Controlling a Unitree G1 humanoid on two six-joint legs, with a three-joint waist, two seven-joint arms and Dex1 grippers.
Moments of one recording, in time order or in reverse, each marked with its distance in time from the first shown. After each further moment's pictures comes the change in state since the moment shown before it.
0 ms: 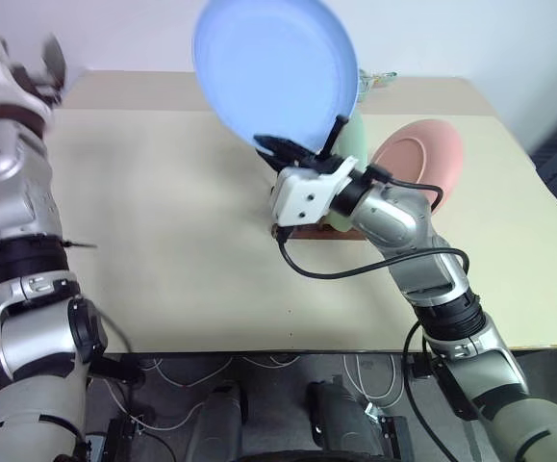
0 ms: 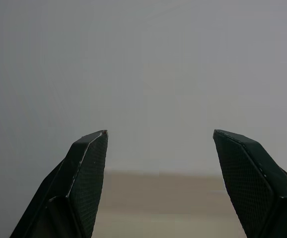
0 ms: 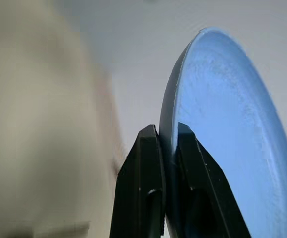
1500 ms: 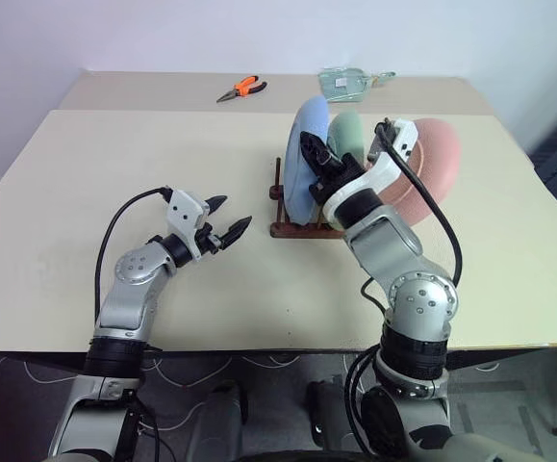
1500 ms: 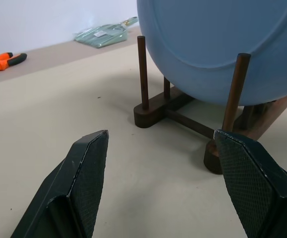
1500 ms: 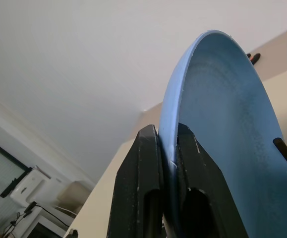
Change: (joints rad) left arm 0.433 -0.233 -0.329 -0.405 -0.019 0.056 -0.366; right arm 0.135 0.384 -0.337 -0.131 1.191 0.729 -0.762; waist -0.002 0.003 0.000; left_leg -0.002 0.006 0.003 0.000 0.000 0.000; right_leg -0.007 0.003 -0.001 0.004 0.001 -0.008
